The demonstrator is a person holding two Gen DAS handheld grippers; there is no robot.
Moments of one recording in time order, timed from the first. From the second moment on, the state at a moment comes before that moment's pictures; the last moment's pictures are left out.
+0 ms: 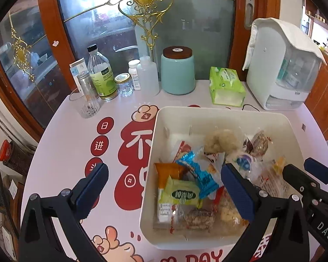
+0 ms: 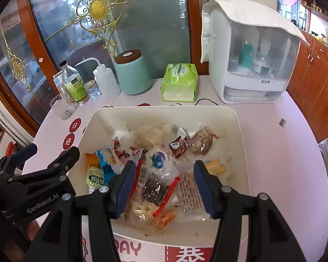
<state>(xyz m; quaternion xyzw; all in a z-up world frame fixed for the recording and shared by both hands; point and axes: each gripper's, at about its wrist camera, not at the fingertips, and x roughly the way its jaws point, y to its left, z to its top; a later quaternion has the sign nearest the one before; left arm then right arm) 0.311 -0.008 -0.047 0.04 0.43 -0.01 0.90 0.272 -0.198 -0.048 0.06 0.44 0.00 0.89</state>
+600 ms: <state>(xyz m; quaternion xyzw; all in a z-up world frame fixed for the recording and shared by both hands) 0.218 0.008 -0.053 0.05 0.45 -0.06 0.89 0.194 -0.184 -0.061 0.08 0.45 -0.01 0.89</state>
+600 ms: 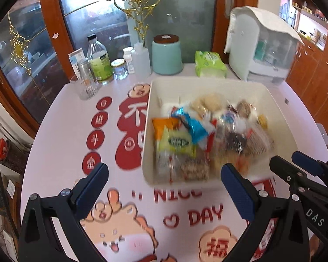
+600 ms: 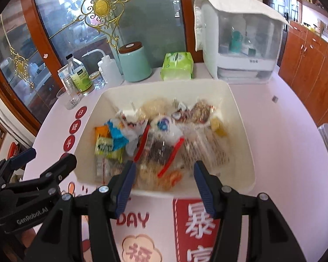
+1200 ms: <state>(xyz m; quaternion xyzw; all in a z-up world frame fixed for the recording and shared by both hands) 0.067 0.034 -0.040 0.03 0.47 -0.07 0.88 0.048 -0.161 -0.047 0.09 0.46 0.01 0.88</state>
